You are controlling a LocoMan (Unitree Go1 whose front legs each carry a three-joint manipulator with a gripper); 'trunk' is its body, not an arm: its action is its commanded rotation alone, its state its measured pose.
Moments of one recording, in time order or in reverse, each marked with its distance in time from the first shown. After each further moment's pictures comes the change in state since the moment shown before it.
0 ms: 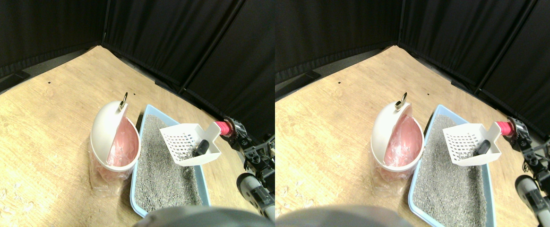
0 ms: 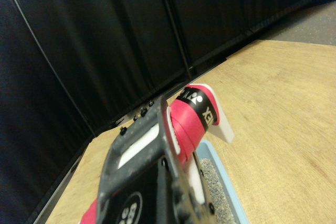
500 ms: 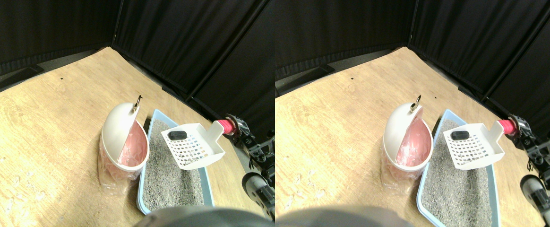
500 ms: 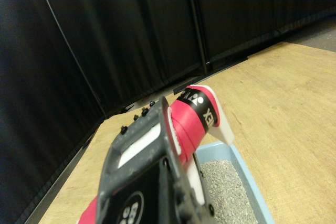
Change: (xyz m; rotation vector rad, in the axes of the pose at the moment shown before) right arm 0.006 0.033 0.012 -0.037 0.015 0.098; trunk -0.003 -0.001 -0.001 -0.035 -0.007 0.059
